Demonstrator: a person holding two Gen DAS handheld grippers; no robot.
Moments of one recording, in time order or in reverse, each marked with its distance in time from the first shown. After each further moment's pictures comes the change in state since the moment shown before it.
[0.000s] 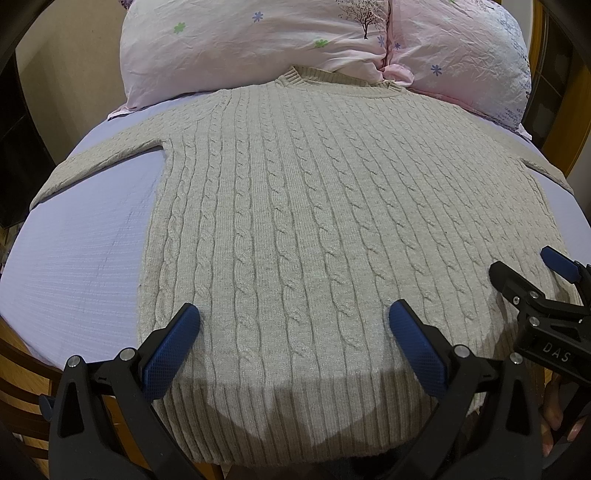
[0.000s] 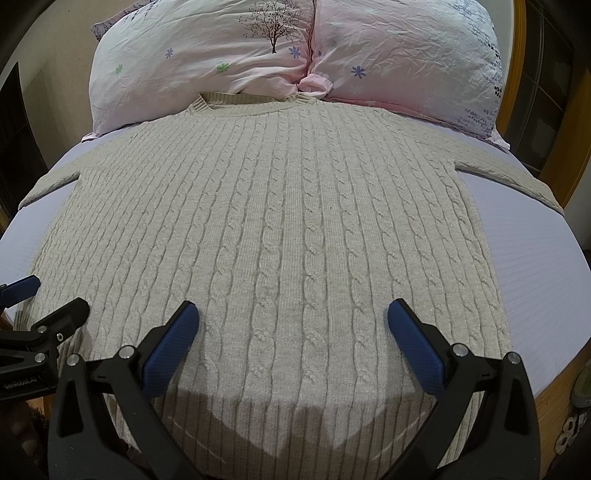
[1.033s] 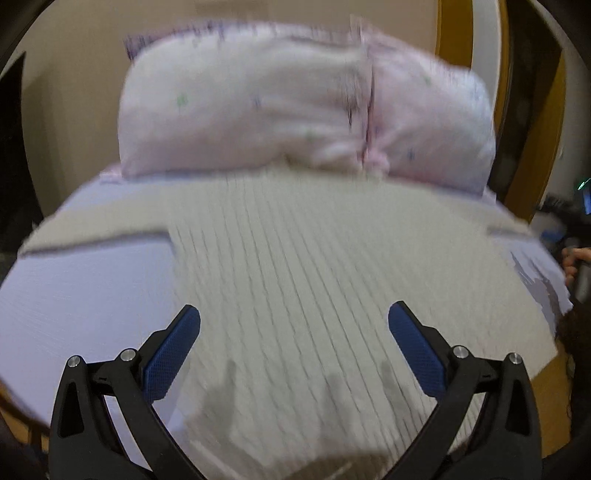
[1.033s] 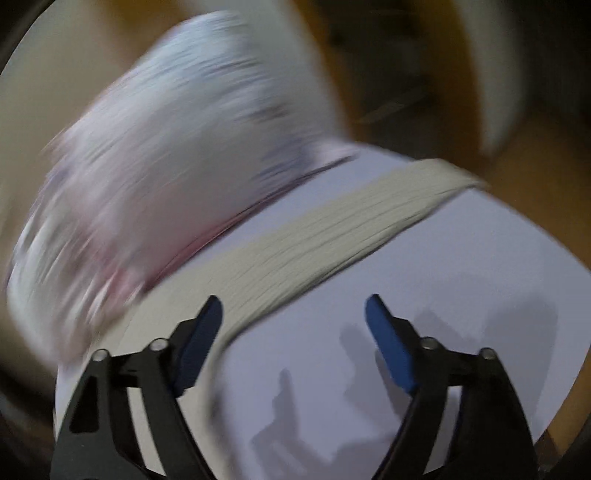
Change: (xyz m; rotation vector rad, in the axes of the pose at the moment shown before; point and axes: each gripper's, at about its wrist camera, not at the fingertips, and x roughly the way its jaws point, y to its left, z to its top) left arm -0.039 0.052 0.029 -0.009 -0.352 -0.150; right arm 0.005 -0.326 0.109 0.731 -0.184 -0.071
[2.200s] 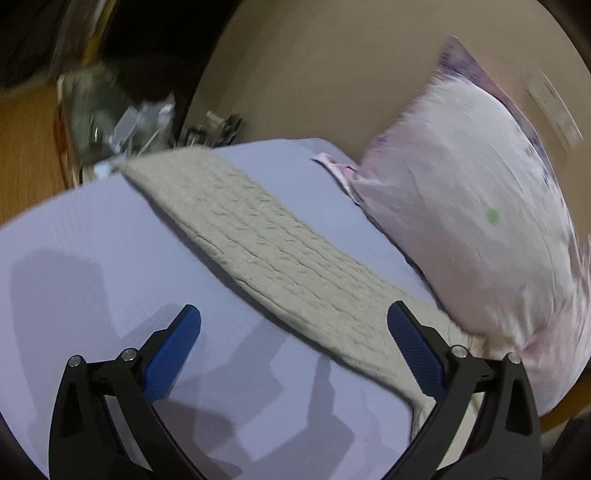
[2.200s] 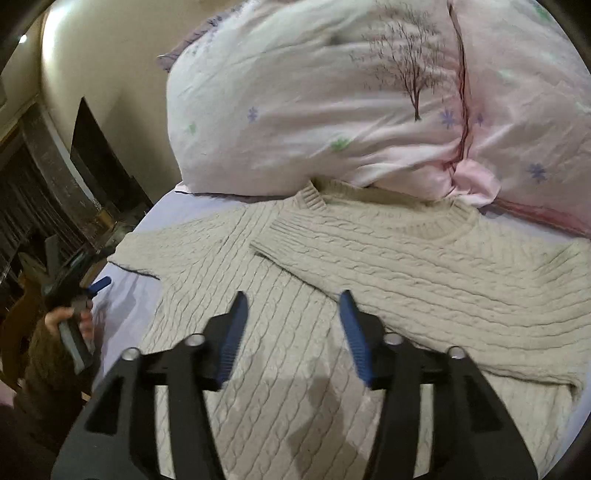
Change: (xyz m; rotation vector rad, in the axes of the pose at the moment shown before) left arm 0.055 0.289 0.029 -0.820 -0.018 0.260; right arm 0.056 0.339 -0.173 -0.803 0.338 0.581
